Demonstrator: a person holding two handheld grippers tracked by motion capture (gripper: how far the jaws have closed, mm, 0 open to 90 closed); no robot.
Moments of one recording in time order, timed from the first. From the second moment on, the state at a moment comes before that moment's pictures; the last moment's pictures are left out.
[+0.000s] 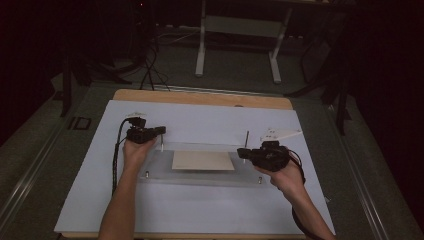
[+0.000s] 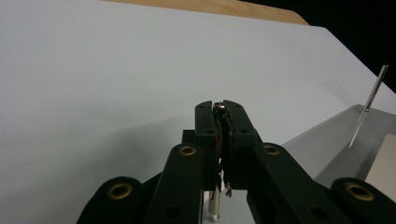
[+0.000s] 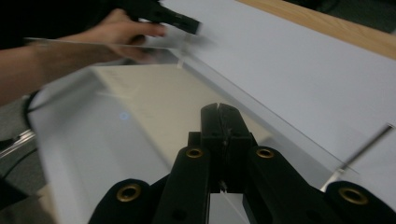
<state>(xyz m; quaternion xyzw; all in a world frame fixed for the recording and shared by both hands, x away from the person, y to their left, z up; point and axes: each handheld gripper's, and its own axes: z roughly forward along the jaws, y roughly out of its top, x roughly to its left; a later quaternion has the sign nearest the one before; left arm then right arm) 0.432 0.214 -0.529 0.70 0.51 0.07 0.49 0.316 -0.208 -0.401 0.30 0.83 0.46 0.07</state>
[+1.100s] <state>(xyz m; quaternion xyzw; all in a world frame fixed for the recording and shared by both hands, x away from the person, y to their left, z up) 0.435 0.211 -0.526 0.70 0.53 0.07 0.48 0.252 -0.157 -0.436 0.25 0.85 0.46 0.12</state>
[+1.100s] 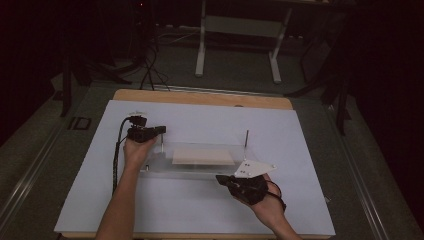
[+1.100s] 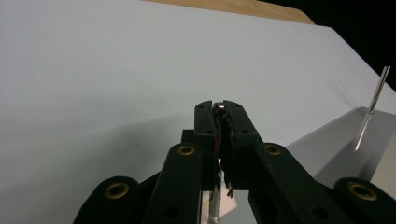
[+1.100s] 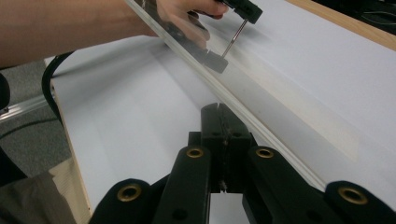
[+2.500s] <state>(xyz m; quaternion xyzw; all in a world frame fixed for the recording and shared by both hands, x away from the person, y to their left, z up) 0.360 0.237 -0.500 0.71 0.48 0.12 0.51 0.262 -0.159 -0.428 0.26 0.82 0.49 0.12</state>
